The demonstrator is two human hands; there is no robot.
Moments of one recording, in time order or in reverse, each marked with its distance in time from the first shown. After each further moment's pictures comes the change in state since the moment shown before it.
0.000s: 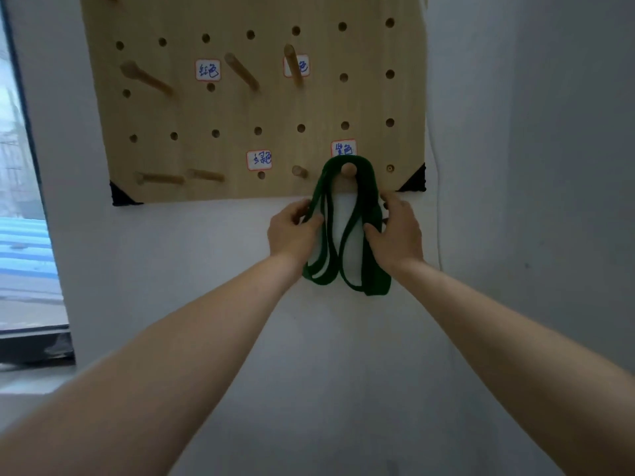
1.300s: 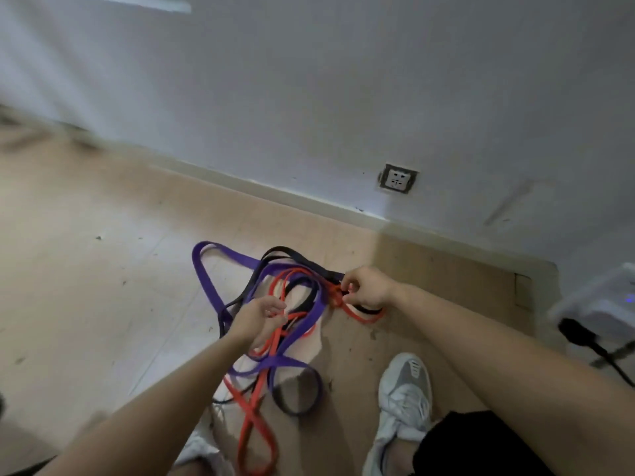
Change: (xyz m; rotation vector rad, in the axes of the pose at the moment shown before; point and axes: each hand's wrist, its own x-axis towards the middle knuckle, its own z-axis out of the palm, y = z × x) left_hand -0.526 -0.369 -0.328 0.569 -0.434 -1.034; right_hand -0.530 0.152 0.239 -0.339 -1.613 0.177
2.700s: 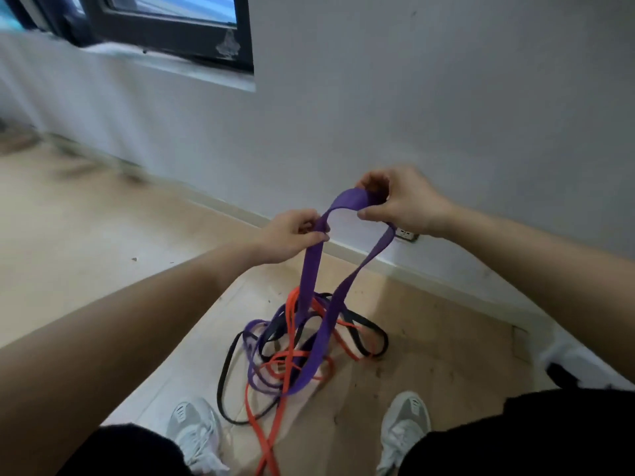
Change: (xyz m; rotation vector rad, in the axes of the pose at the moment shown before) left_hand -0.037 0.180 -0.141 -0.013 0.084 0.520; right_hand -0.121 -0.142 -0.195 0.132 0.527 -0.410
